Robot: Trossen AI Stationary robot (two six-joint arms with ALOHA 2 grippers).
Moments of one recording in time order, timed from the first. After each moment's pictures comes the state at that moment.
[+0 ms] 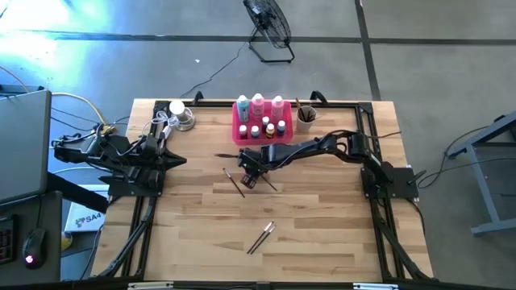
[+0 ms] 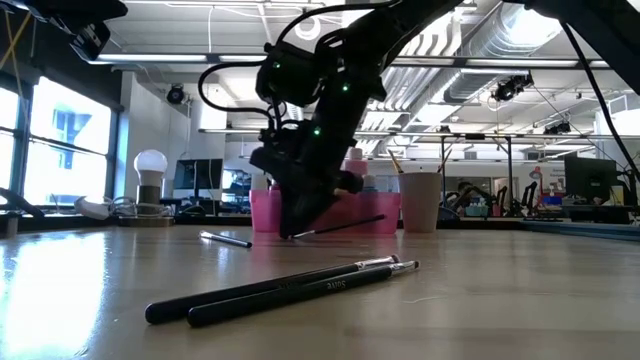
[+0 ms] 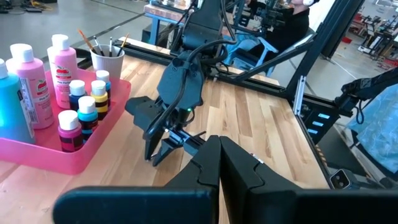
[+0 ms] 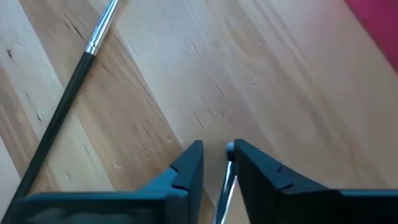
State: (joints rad) left arm -0.26 0.20 0.60 -0.58 -0.30 -0.32; right arm -0.07 2.22 1.60 -0.51 0.15 0.44
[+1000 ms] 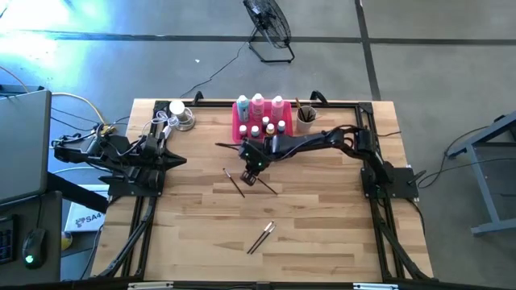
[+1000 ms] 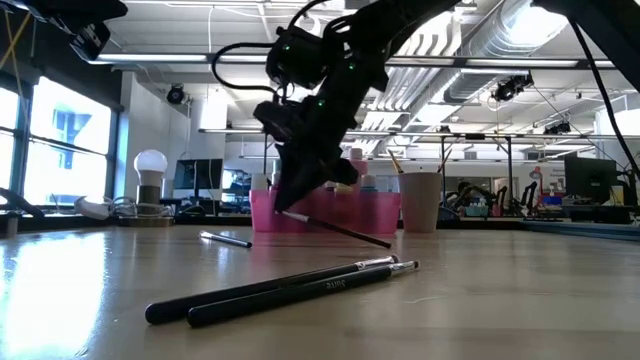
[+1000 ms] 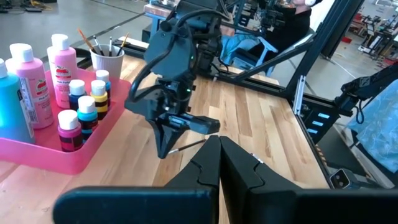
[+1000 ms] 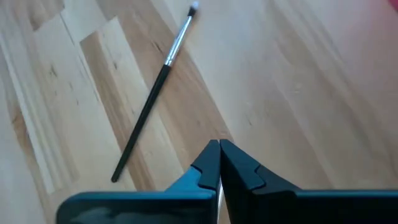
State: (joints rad) left arm -0.26 0.20 0.60 -0.58 -0.30 -0.32; right arm -0.11 2.14 1.60 -0.49 -0.11 0.45
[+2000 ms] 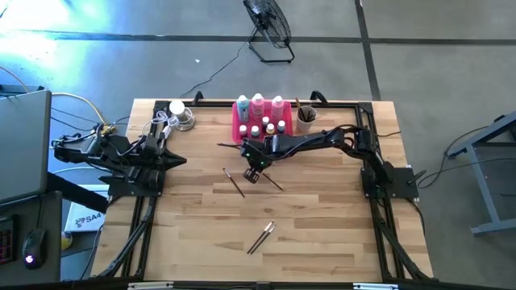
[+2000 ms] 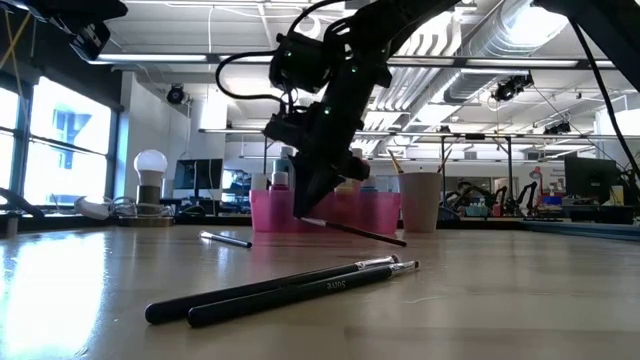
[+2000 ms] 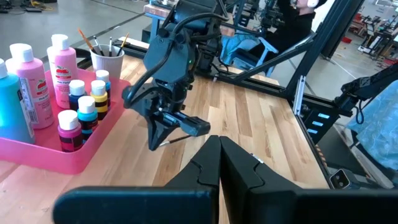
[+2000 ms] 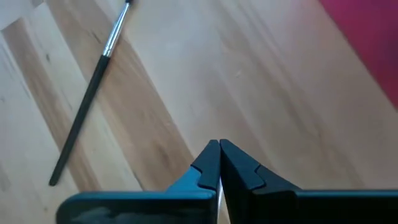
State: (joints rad) left arm -0.26 0.20 0.60 -0.58 -0.30 -0.32; right arm -0.11 2.14 1.60 -0.58 0.02 0.44
